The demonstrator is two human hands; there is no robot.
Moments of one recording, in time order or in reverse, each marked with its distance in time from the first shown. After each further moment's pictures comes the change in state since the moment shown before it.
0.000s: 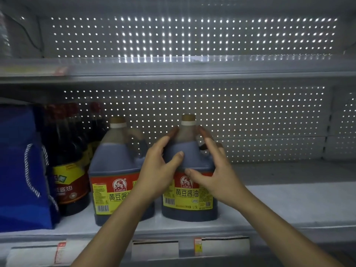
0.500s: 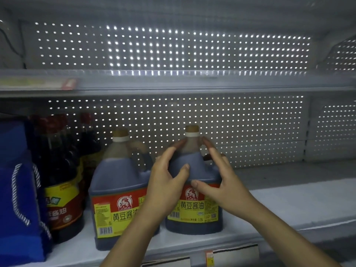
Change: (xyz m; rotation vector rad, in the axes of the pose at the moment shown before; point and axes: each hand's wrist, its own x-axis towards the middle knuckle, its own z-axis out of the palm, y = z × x) left_hand -0.001 -0.004 -0.007 -0.094 -0.022 0.125; right_hand -0.004 -0.012 0.000 -0.082 -0.008 0.082
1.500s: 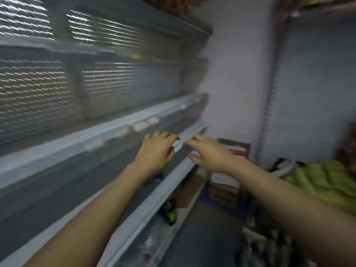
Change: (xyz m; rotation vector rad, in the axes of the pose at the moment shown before) left_hand -0.239 0.295 0.494 0.410 -0.763 0.730; right_hand -0.493 -0.062 -0.474 -1.261 0.036 0.551
